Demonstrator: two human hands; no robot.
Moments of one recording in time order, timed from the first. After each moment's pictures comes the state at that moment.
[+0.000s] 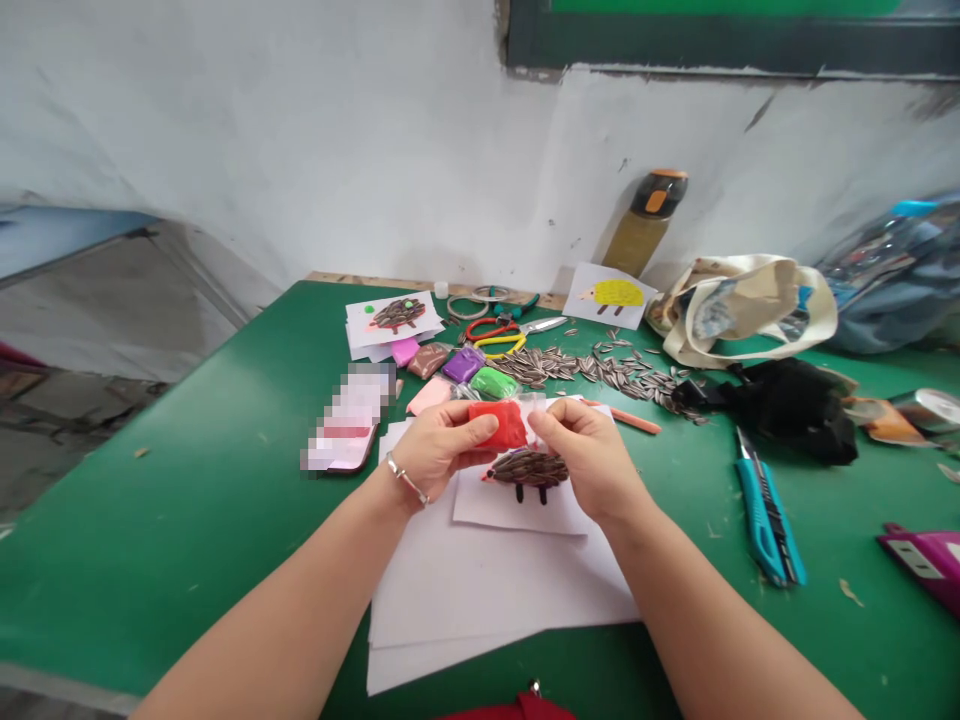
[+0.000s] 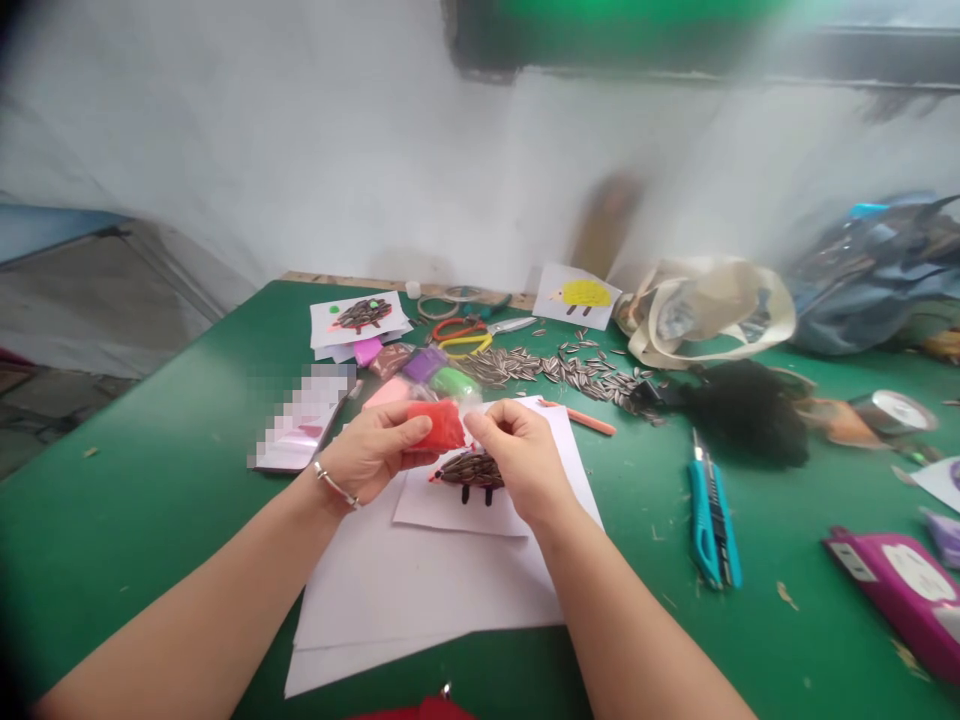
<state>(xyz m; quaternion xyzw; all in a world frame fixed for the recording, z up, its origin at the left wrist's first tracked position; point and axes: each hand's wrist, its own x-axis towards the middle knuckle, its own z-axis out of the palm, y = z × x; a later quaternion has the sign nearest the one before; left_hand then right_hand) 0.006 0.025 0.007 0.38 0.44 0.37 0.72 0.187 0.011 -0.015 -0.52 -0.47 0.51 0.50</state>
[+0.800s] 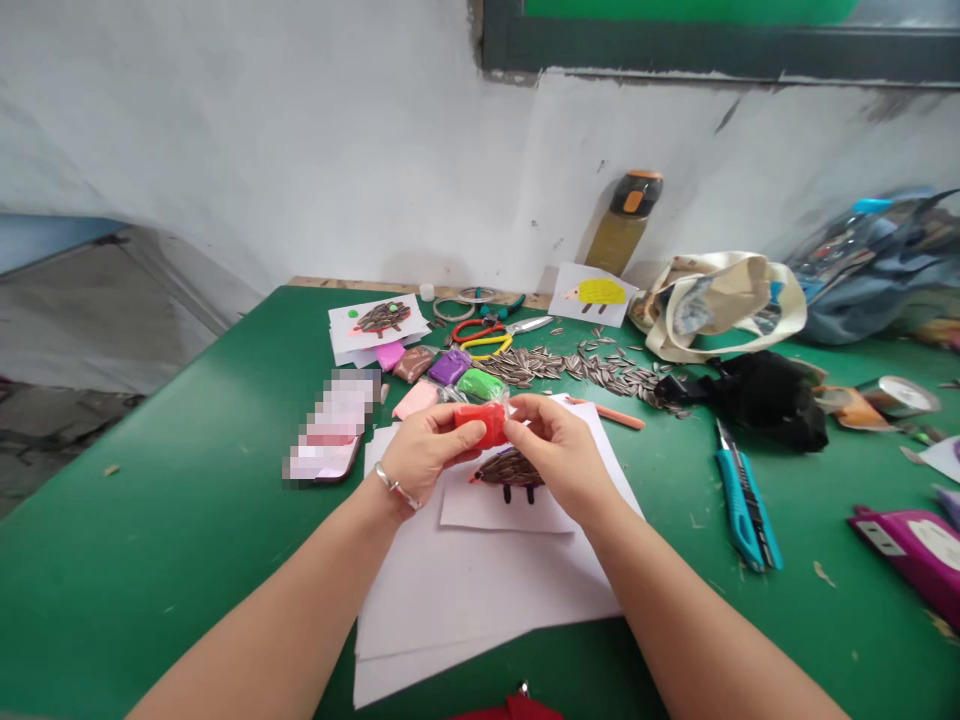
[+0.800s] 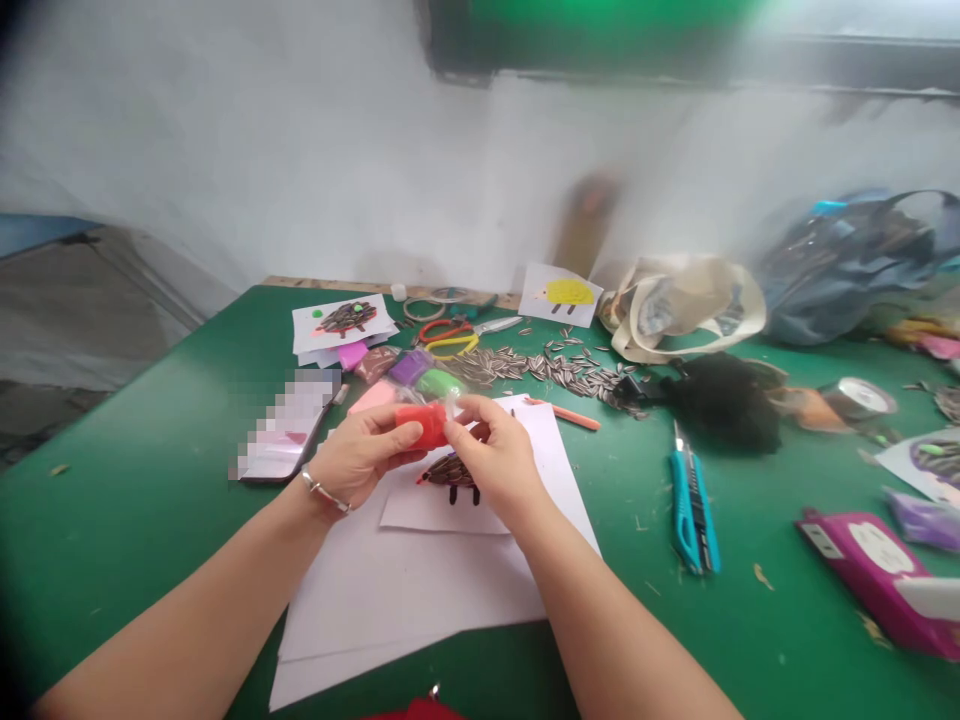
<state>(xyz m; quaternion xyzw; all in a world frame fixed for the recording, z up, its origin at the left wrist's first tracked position) 0.009 0.025 0.005 0.43 0.45 0.37 0.68 0.180 0.008 -0.011 -0.56 -0.53 0.44 0.46</state>
